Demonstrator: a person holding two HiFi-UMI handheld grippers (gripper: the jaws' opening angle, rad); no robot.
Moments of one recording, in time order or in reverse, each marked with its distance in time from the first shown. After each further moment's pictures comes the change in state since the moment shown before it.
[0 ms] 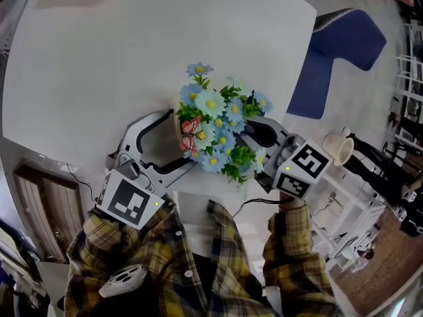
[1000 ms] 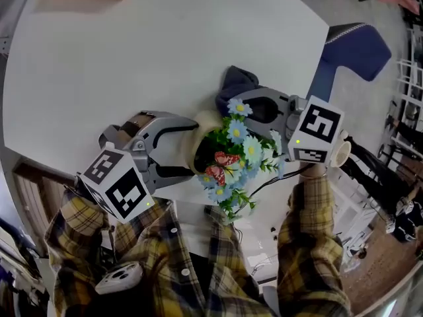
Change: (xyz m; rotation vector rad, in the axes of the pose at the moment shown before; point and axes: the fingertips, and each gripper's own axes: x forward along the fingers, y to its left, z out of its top) left arm -0.013 0.006 -0.013 0.252 0.135 -0.507; right arm 0.071 0.005 0.051 -0.253 0.242 0.343
